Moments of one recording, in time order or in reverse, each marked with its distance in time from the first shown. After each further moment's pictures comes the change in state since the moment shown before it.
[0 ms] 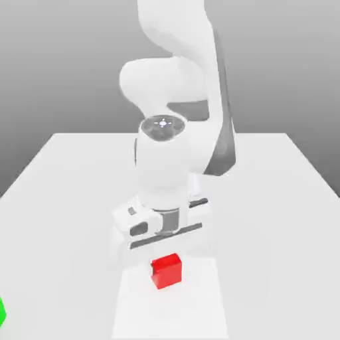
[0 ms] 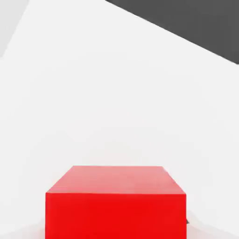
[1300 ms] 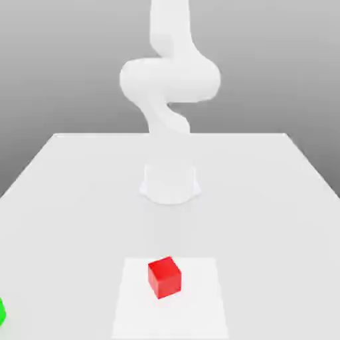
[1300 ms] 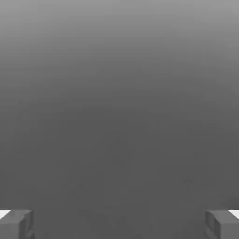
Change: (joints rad) arm -0.062 -0.768 0.084 0.420 -0.009 -0.470 0.449
